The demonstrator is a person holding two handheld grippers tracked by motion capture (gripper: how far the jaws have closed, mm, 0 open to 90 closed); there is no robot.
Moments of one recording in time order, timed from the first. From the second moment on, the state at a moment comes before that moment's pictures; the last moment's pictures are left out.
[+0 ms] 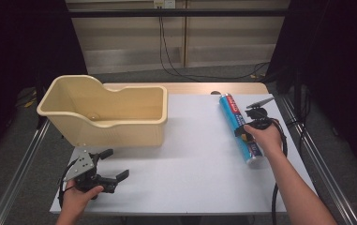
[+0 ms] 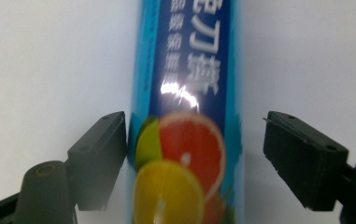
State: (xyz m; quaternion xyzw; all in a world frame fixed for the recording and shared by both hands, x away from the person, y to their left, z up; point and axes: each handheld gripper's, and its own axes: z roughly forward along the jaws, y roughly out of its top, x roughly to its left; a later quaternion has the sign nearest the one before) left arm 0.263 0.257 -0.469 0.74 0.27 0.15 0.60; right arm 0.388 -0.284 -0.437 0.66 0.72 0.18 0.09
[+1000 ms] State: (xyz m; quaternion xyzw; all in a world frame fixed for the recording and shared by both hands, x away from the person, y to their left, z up) left arm 0.265 0.258 -0.472 0.75 0.27 0.15 0.59; right arm 0.434 -0.269 -0.455 0.63 0.77 0.09 0.05
